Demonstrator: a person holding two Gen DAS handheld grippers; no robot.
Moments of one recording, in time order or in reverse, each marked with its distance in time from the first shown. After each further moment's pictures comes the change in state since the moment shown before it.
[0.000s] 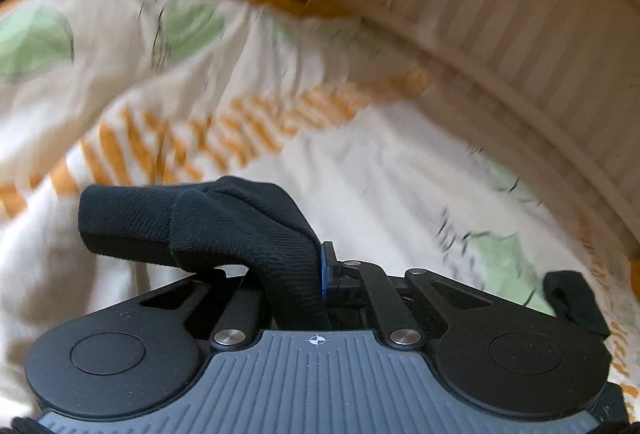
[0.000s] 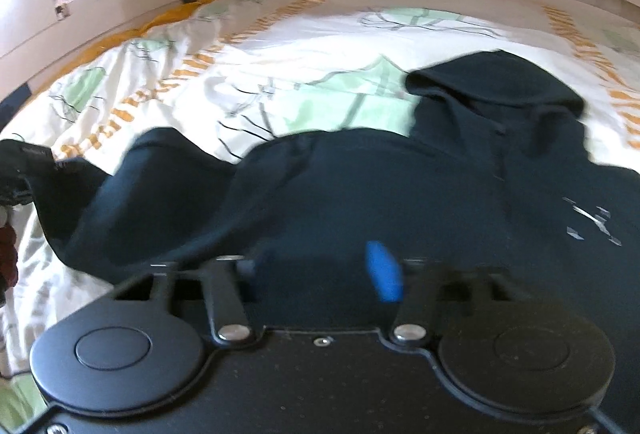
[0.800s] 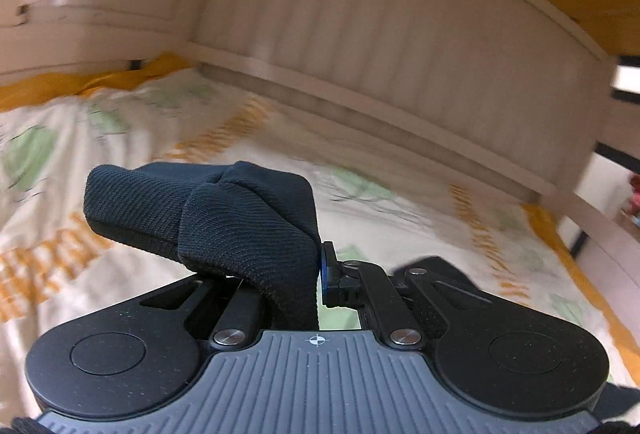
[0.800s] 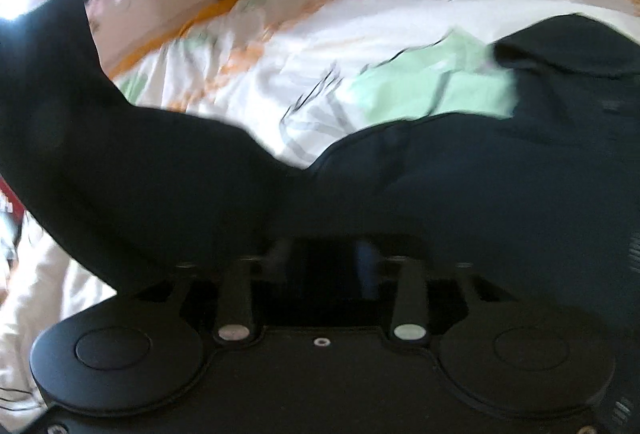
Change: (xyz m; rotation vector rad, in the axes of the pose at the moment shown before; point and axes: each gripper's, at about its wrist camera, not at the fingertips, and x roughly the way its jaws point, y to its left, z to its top) left arm -0.058 -0.126 0.028 0.288 -0.006 -0.345; right arm 0.007 0.002 0.005 0.132 0.017 0.153
